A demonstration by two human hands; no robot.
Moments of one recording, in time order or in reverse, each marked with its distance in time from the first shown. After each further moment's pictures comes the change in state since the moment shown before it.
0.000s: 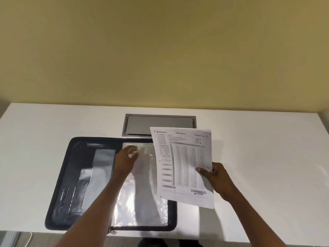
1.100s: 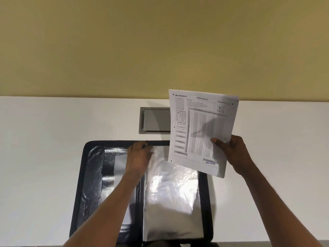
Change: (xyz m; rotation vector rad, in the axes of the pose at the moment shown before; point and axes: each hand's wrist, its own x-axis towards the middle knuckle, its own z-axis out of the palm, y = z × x) left_hand 0.064 -0.075 -0.019 0.505 -0.072 0.370; right_hand 0.099 -0.045 0.068 -0.046 0.256 -0.013
